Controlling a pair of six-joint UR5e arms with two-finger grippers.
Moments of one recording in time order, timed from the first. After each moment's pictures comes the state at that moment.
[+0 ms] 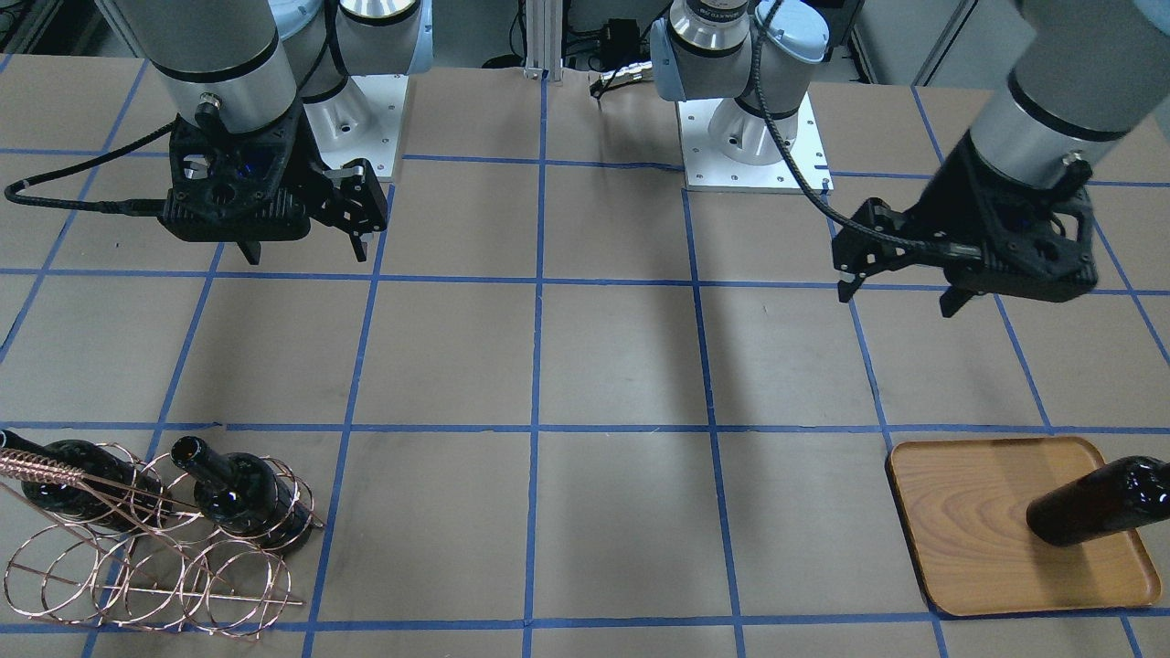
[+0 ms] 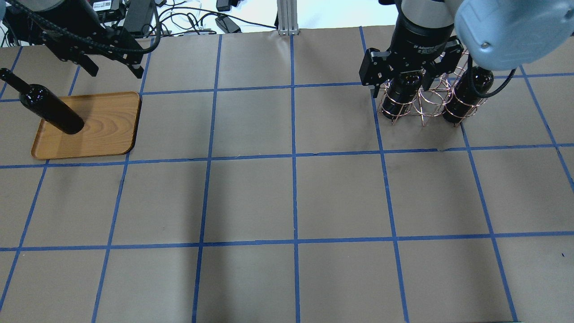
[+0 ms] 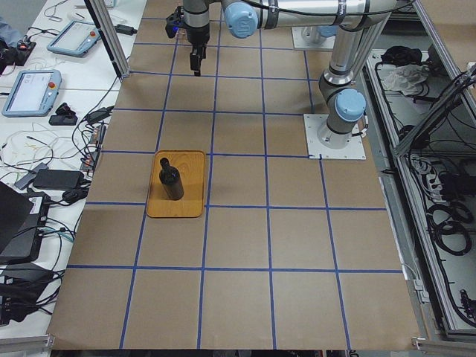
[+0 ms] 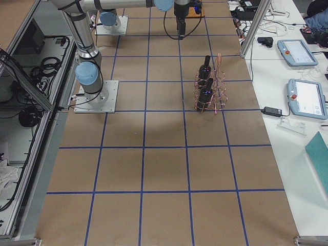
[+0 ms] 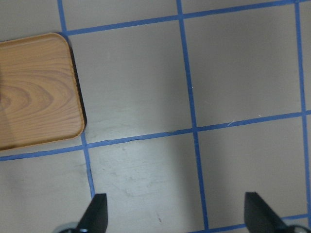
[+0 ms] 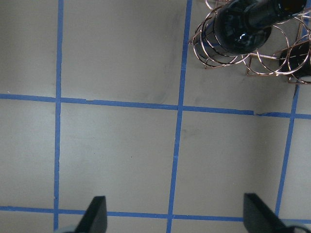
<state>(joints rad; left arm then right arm) -1.46 -1.67 -1.41 -1.58 1.54 0.25 1.67 -1.49 1.49 -1.59 -1.61 0.01</state>
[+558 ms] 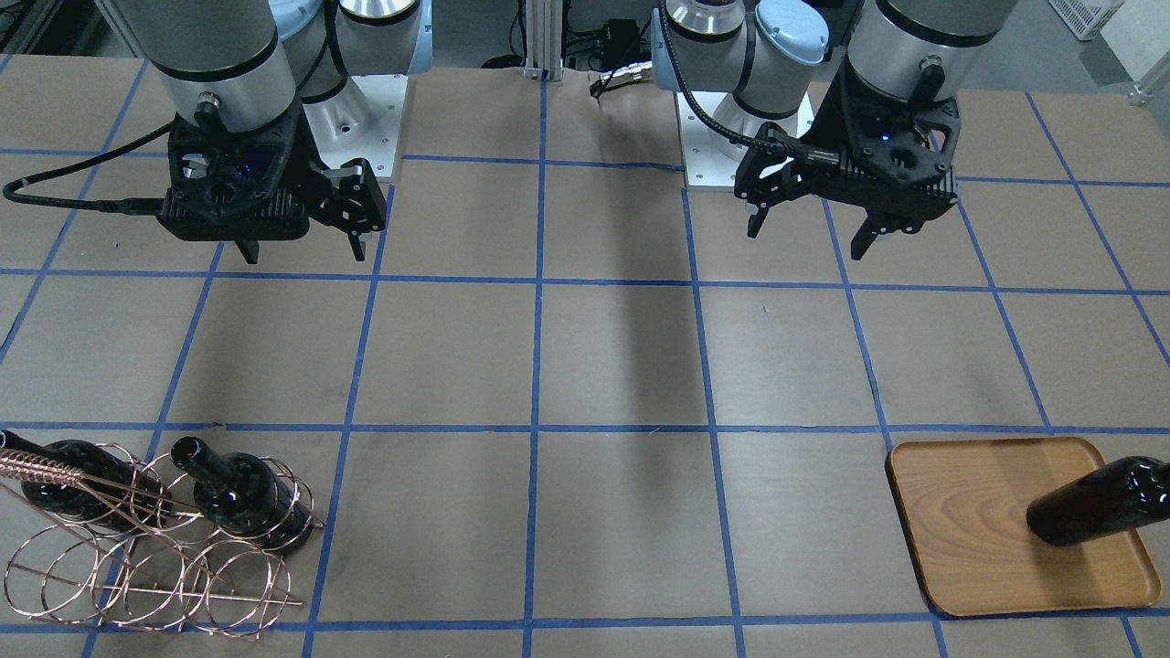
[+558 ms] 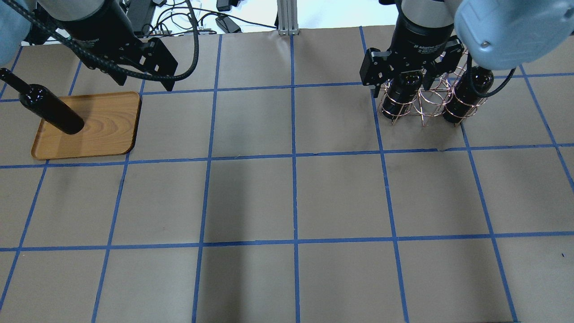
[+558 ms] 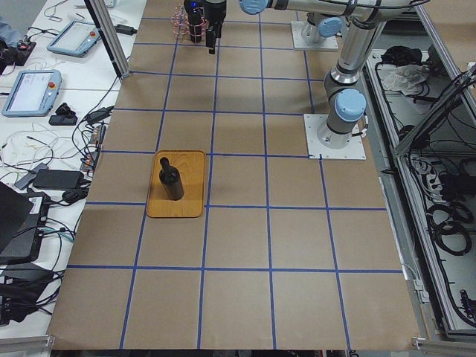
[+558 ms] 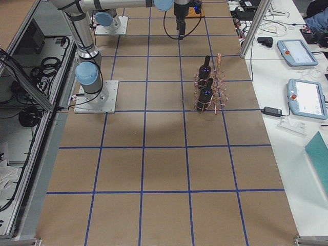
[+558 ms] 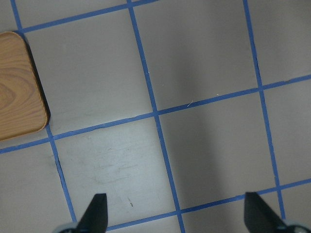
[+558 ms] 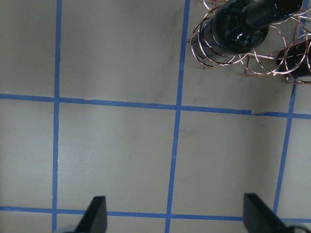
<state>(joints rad) -1.58 -1.60 -1.46 -1.61 1.55 0.22 1.67 -1.50 1.49 -1.58 -1.61 0.01</state>
